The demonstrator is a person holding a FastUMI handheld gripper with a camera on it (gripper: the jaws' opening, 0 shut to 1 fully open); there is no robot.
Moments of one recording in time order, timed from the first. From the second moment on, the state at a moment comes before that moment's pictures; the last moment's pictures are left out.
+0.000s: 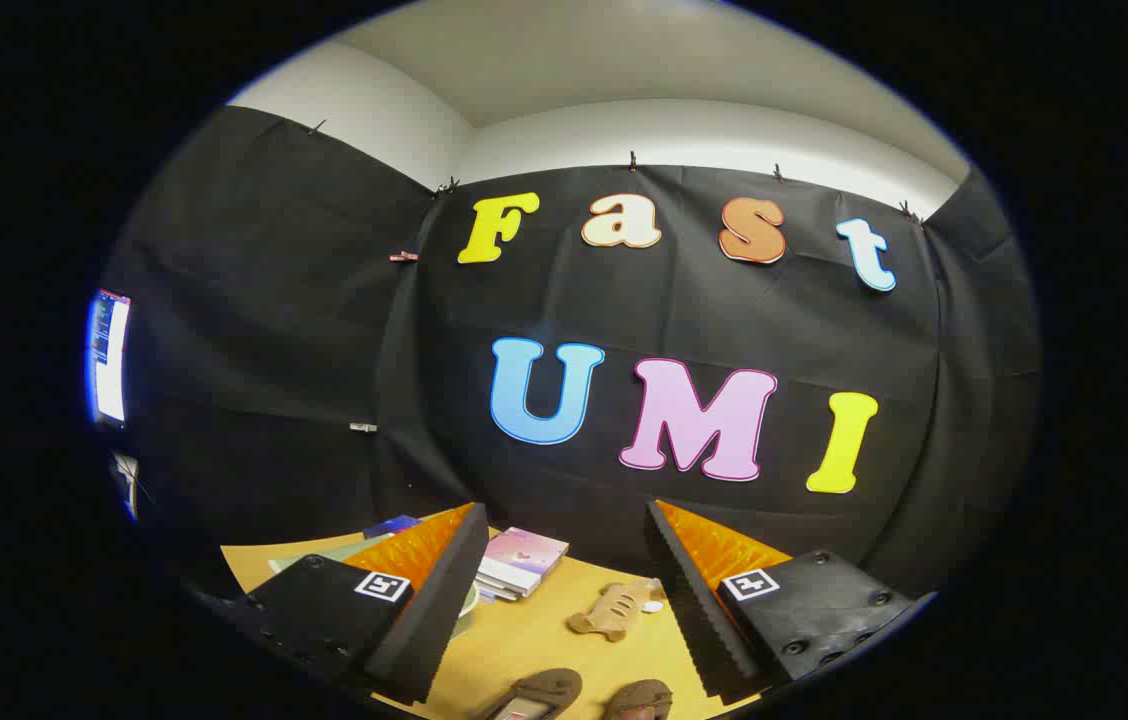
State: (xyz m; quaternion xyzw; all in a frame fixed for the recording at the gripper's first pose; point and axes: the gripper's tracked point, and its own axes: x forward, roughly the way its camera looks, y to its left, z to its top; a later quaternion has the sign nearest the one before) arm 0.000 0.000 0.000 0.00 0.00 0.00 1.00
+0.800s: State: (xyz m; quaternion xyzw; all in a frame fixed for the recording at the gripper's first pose) arm 0.014 0.016 -0.013 0.00 0.02 -0.02 1.00
